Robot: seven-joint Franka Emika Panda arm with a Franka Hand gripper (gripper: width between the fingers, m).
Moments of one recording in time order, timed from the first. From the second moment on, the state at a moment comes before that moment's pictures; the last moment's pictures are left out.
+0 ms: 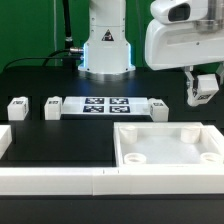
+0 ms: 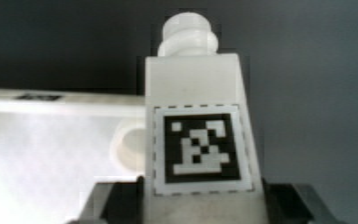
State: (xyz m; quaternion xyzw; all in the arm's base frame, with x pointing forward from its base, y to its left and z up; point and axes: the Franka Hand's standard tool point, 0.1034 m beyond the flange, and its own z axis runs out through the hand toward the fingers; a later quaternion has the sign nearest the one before) arm 0.522 0.134 0.101 -1.00 -0.03 0.01 0.06
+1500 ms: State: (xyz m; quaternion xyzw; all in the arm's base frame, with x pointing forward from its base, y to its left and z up) arm 0.609 0.118 0.113 -0.95 -0.14 -0.27 0.04
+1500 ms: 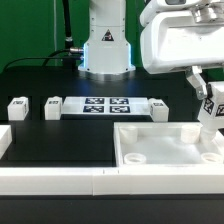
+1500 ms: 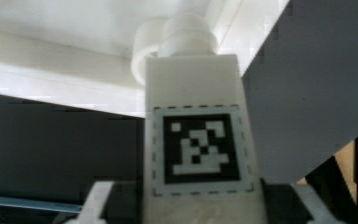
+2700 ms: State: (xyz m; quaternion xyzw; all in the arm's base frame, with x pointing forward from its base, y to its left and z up) arm 0.640 0.113 0.089 -0.95 -0.14 -0.27 0.04
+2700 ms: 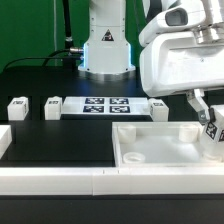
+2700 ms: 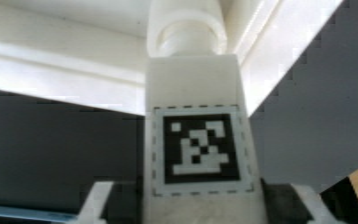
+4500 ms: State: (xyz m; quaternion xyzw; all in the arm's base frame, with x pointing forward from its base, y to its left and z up) arm 0.643 0.119 0.117 -0.95 -0.14 -0.26 0.04
